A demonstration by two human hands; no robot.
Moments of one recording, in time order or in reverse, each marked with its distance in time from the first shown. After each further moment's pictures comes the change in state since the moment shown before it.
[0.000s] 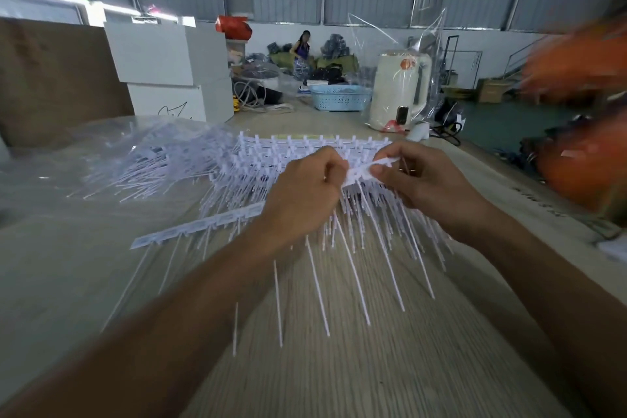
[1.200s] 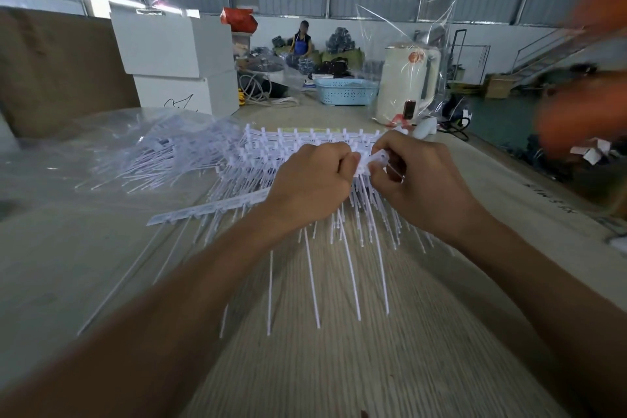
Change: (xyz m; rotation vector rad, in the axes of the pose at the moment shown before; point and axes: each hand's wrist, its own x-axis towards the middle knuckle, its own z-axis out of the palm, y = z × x) left_hand 0.004 0.006 -0.009 0.216 -0.014 0.076; right_hand 0.000 -0.013 0.024 -0.664 0.153 -0.334
